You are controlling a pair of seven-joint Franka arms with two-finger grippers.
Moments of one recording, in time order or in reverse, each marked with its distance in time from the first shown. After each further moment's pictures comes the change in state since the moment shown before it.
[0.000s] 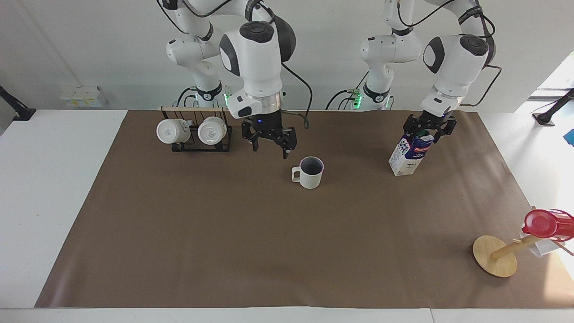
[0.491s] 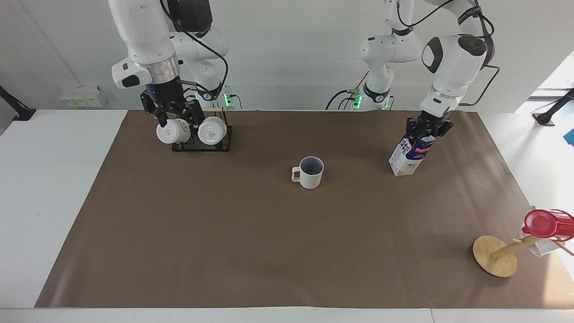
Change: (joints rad) left arm -0.001 0.000 -0.010 0.001 0.000 0.000 -0.035; right arm -0.158 -0.091 -0.001 0.009 0.000 -0.141 -0.284
